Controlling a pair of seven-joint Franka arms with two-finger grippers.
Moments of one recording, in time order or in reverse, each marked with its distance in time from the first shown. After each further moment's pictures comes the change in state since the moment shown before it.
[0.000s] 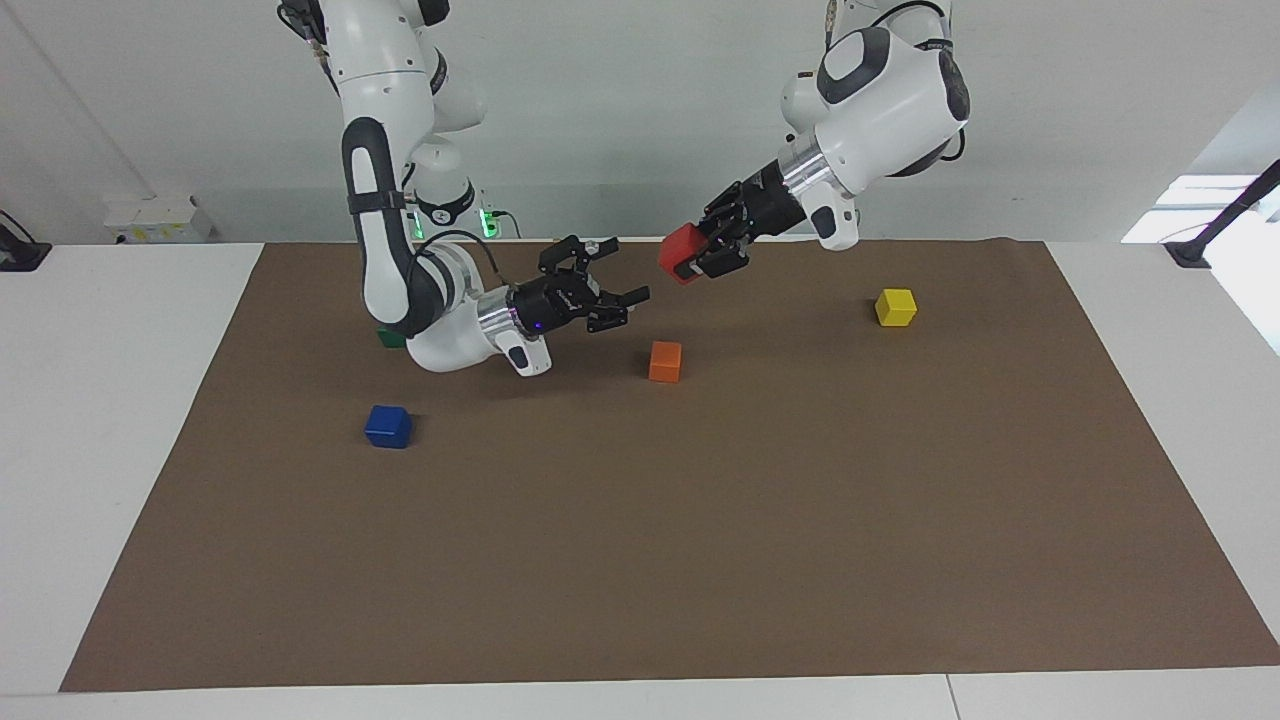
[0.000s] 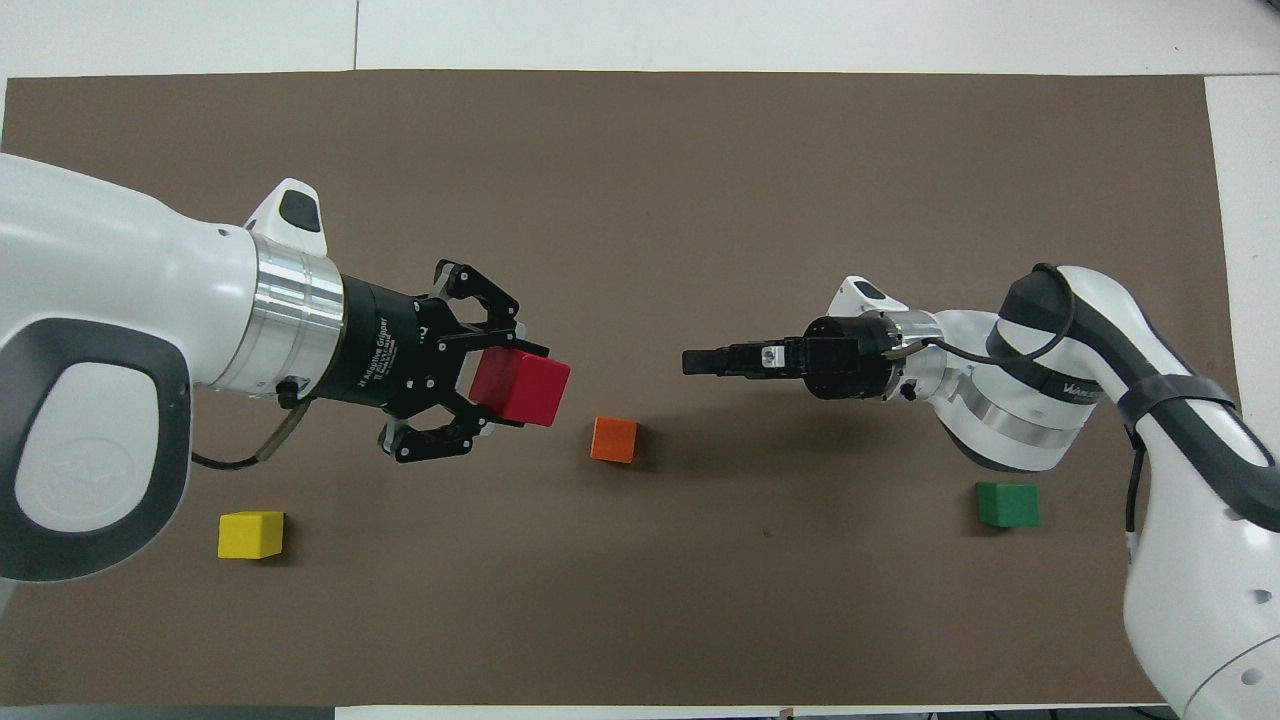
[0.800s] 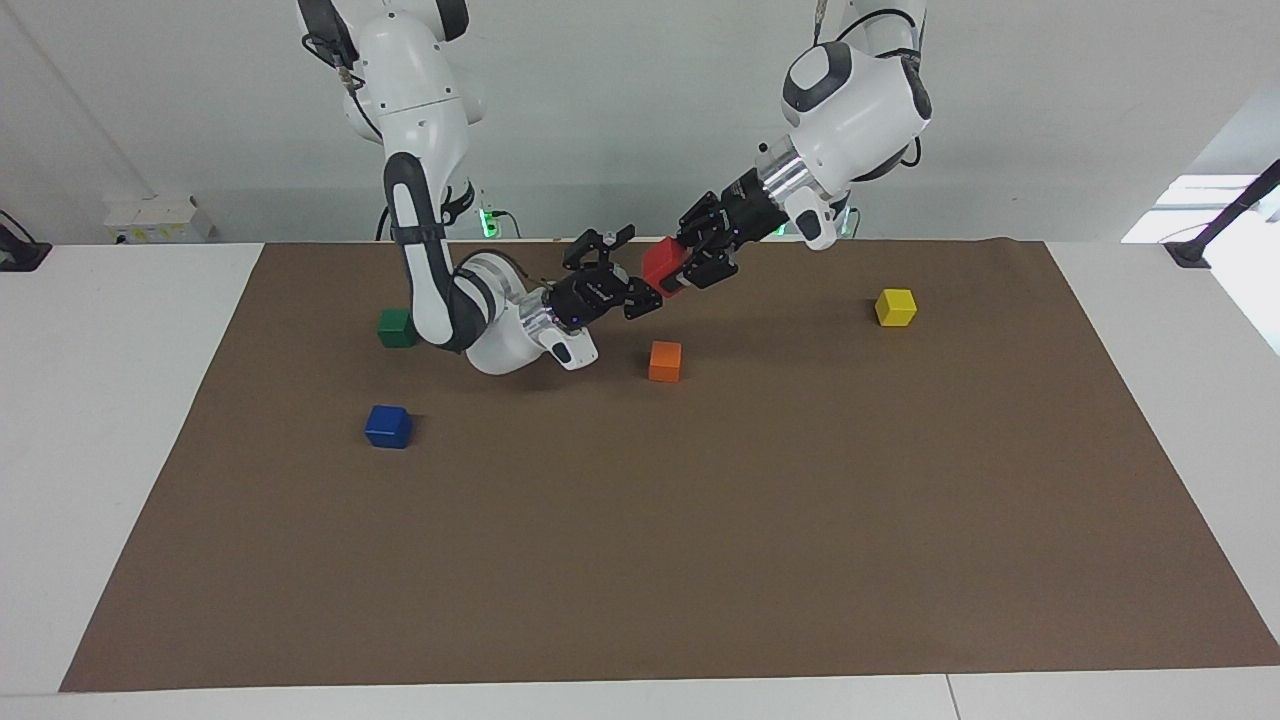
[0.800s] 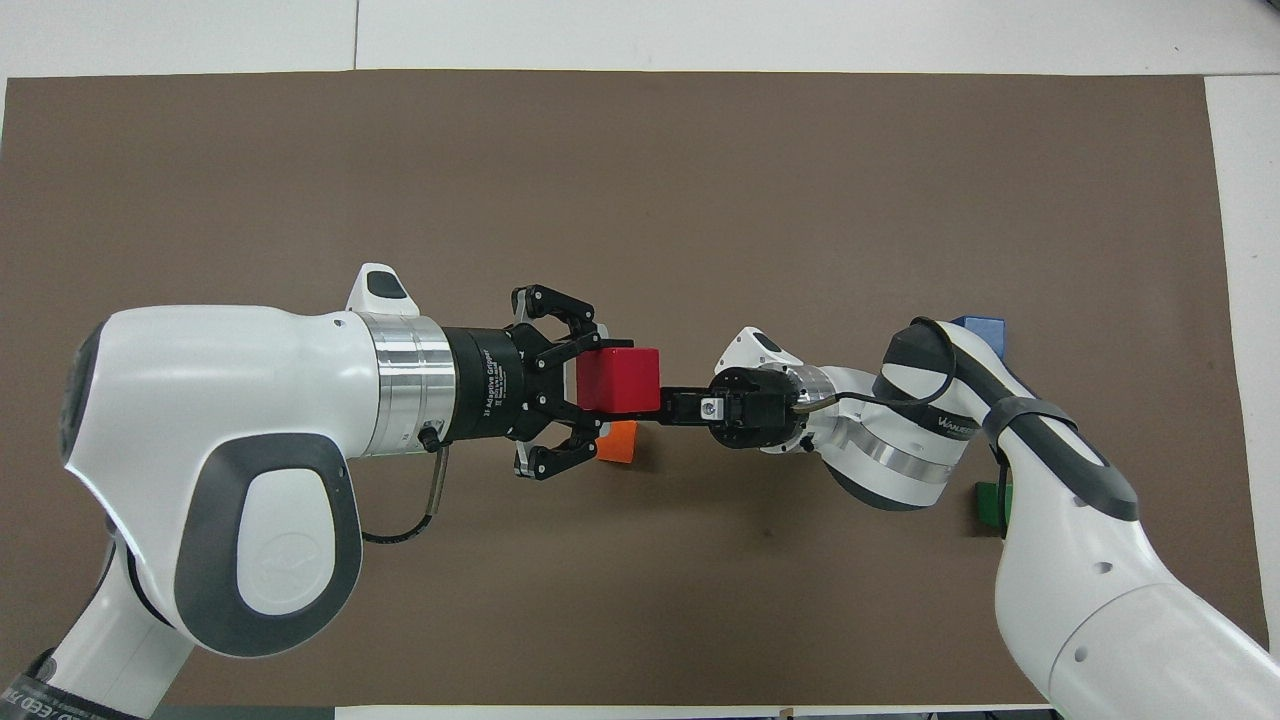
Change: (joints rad) left arm -0.077 -0.043 0.001 -0.115 -0.031 0.200 -0.105; right arm 0.091 0.074 0.009 -0.005 0.203 -0.147 -0.038
